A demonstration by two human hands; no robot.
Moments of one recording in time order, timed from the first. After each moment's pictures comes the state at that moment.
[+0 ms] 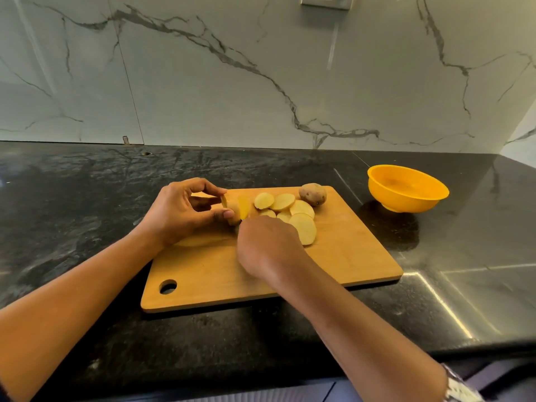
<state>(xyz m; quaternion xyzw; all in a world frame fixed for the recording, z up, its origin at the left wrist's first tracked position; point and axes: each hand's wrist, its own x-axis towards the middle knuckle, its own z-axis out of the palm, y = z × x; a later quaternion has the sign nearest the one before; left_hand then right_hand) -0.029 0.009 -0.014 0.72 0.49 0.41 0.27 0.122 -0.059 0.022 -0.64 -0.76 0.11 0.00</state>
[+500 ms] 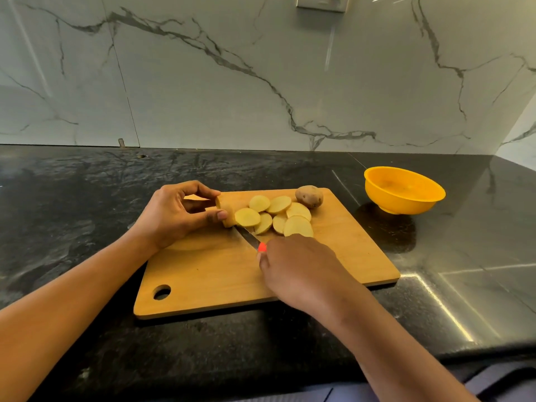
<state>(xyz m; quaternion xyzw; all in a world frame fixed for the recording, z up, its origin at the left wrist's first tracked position) -0.030 0.009 -0.011 0.71 0.50 0.41 0.28 0.161 -0.087 0.020 -0.63 -0.77 0.12 0.01</state>
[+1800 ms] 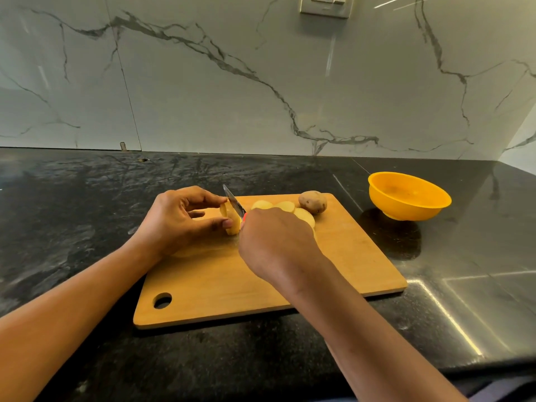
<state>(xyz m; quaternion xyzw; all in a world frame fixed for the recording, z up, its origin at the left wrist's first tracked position) -0.029 0.007 -0.013 0.74 0.45 0.44 0.25 0.130 -0.065 0.045 -0.64 -0.76 0.09 0.07</state>
